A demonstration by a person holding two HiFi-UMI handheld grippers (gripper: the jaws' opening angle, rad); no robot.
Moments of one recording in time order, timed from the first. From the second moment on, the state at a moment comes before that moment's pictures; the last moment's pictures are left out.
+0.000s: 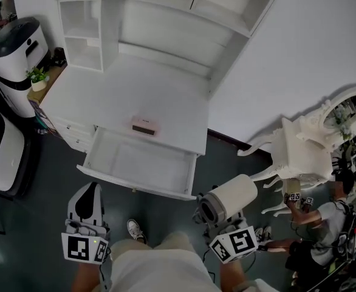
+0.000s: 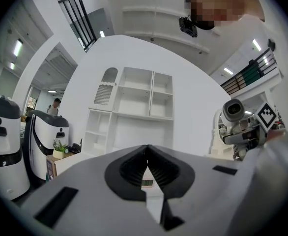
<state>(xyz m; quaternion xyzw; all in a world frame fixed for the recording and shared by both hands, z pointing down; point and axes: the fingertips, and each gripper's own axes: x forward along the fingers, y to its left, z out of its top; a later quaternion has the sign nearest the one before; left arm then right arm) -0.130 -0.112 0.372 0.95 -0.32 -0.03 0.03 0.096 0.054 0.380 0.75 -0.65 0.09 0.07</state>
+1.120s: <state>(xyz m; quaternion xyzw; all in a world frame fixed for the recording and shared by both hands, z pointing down) -0.052 -0.170 0.376 0.91 -0.40 0.00 0.03 0.179 -0.049 0.479 0.65 -0.73 0.13 0.17</state>
